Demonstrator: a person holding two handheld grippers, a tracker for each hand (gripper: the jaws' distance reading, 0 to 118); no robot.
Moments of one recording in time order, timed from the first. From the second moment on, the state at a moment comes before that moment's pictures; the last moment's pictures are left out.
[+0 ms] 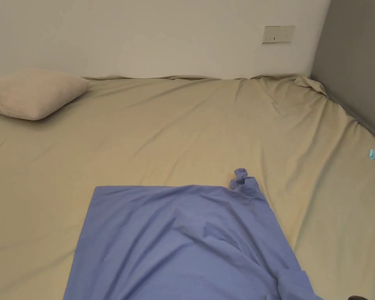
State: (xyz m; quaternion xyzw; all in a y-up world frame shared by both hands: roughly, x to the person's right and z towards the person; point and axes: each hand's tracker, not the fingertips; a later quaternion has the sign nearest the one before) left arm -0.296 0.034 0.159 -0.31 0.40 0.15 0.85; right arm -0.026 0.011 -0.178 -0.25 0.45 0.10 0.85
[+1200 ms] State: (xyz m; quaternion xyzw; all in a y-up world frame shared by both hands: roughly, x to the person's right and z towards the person) left arm -0.734 -0.125 -0.143 -0.52 0.33 0.27 0.74; right arm -0.210 -0.030 -0.295 -0.28 0.50 0.11 0.81
